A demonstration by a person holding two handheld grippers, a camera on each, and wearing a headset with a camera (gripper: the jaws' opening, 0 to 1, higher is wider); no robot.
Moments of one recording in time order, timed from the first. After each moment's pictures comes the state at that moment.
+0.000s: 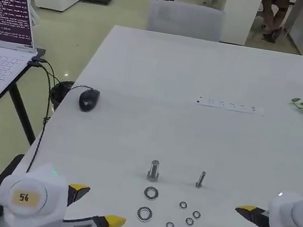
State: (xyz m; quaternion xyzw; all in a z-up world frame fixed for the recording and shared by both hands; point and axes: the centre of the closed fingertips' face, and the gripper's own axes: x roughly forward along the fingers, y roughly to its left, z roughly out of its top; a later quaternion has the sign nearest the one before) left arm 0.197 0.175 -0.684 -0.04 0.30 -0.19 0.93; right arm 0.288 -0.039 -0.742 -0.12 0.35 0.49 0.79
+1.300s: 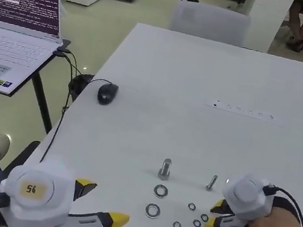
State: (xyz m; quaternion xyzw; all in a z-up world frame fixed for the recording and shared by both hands) left arm 0.183 0.178 -0.682 -0.05 0.30 -0.17 0.94; right arm 0.318 -0.003 -0.820 -0.37 0.37 0.59 0.61
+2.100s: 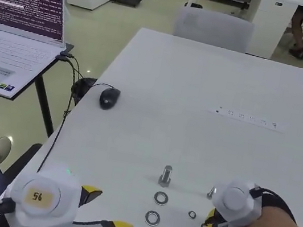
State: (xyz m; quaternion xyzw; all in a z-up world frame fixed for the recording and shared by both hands) left arm 0.186 0.168 -0.681 -0.04 0.30 -0.19 0.93; right arm 0.313 0.001 -0.825 -0.43 0.36 0.63 0.54
